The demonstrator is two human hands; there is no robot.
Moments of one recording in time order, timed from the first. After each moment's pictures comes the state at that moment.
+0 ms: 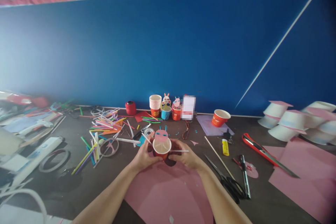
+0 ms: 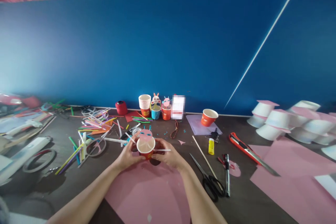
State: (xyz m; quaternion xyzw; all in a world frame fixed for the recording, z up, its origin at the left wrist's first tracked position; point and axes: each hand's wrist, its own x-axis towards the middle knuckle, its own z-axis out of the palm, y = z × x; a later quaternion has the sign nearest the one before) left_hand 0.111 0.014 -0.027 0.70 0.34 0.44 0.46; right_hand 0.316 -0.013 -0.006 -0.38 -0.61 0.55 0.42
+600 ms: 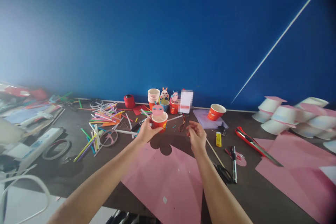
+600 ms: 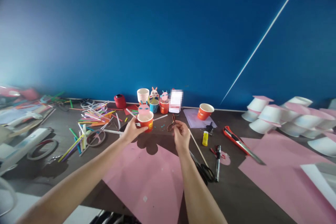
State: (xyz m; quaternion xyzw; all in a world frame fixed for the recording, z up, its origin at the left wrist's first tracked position) left_hand 0.142 0.054 0.007 0.69 0.46 0.45 0.34; right_hand 0.353 0.005 -0.017 -0.55 -0.42 0.25 0.68
